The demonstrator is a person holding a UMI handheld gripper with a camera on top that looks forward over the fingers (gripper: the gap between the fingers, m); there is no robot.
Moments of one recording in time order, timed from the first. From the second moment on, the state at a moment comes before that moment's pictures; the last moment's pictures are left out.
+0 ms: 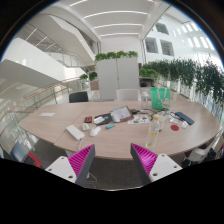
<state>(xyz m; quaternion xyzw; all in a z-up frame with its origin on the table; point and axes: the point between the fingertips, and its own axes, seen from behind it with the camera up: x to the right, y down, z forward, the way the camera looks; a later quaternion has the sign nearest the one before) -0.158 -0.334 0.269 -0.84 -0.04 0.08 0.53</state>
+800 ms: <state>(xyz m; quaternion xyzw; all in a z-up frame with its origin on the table) 0.006 -0.132 0.150 -0.77 0.01 -0.03 0.63</state>
